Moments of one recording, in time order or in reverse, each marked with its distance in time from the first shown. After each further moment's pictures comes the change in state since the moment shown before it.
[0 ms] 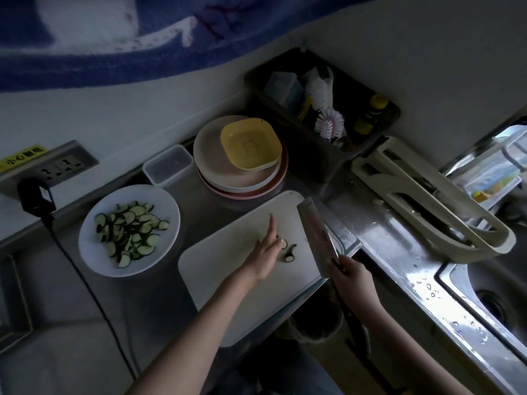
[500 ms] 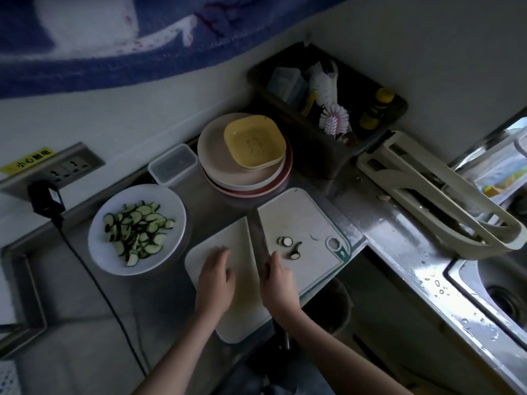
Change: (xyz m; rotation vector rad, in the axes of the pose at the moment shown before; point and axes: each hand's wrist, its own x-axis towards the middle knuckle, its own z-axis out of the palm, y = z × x) left_hand -0.064 -0.074 -0.042 0.567 0.597 0.073; right_hand -0.011 -0.027 0.135 -0.154 -0.173 -0.062
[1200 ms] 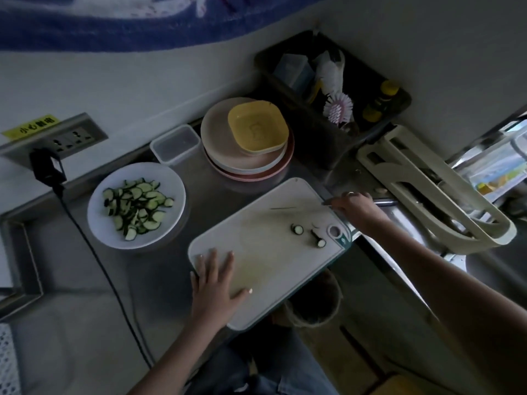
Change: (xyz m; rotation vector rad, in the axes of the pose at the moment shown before) left_hand -0.057 -0.017 0.025 0.380 -0.269 -0.062; right_hand 0.114 0.053 -0.188 -0.832 -0.034 -0.441
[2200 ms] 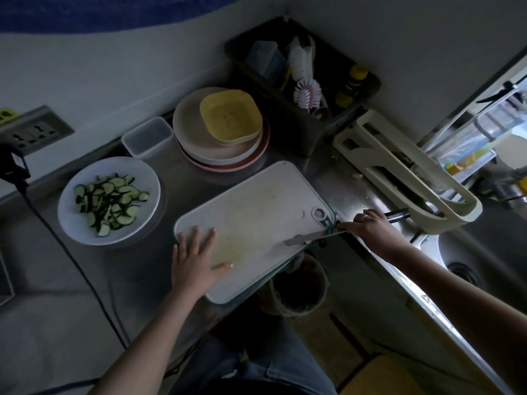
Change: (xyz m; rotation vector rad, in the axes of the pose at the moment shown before) left_hand 0.032 0.014 -0.019 0.132 0.019 -0.028; right_hand -0.101 0.067 0.036 -0.154 0.248 -0.225
